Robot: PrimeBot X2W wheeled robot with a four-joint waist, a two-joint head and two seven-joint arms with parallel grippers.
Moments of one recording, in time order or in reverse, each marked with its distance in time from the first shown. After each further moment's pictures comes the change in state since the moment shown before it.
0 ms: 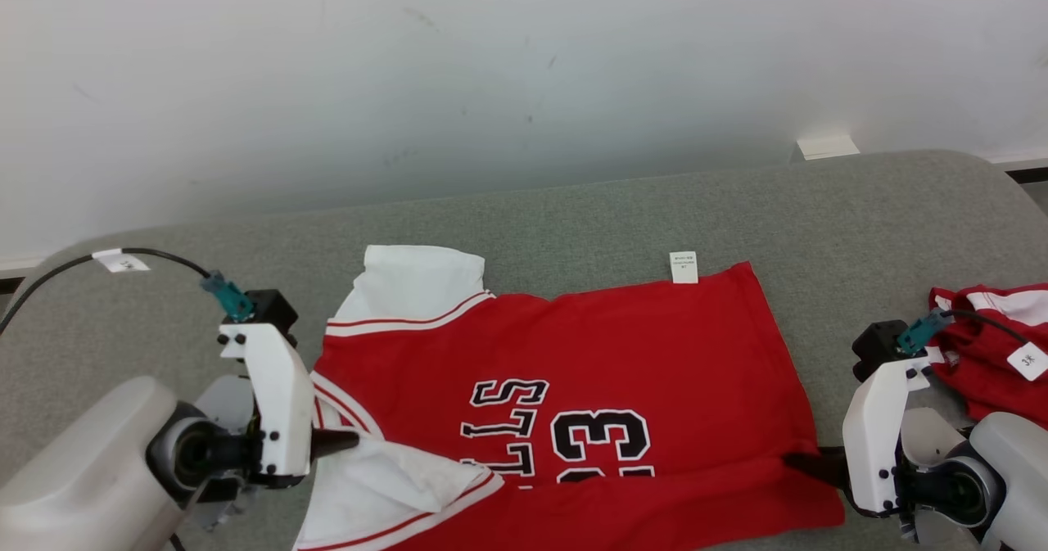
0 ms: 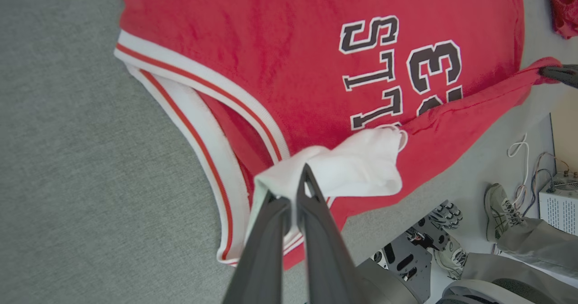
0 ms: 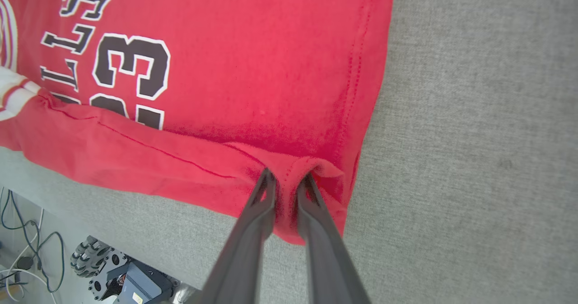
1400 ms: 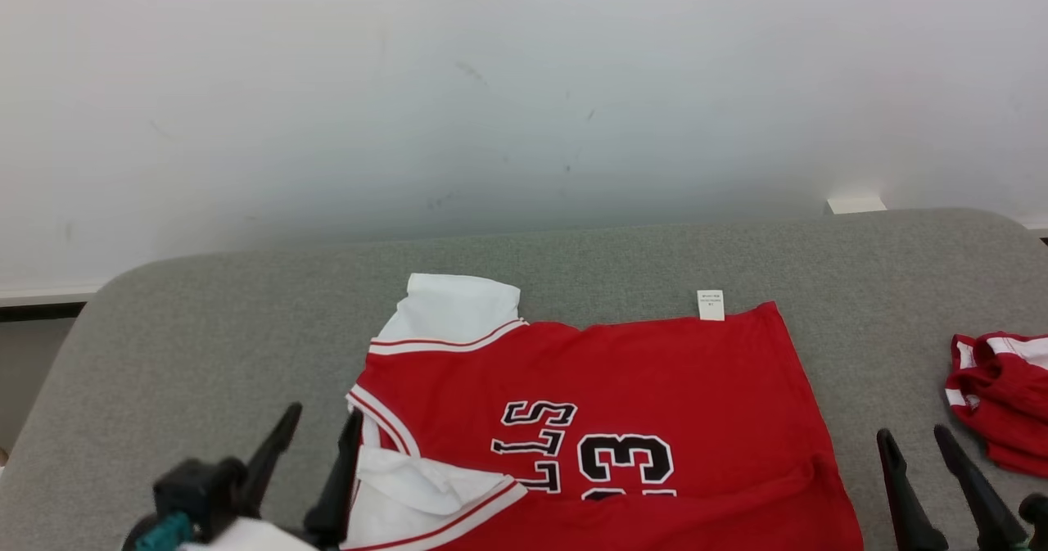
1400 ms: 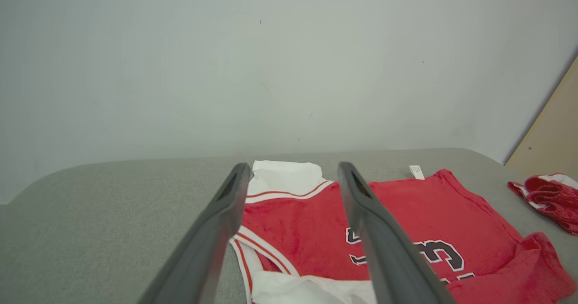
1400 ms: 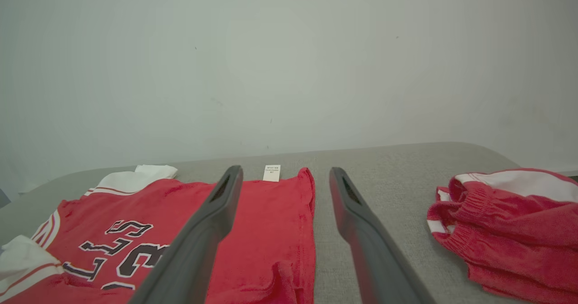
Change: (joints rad) left arm 0.509 -0.070 0.256 -0.376 0.482 0.317 -1.080; right arm 0.635 0.213 -0.762 -0.338 -0.710 0.000 -0.941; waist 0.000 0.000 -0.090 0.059
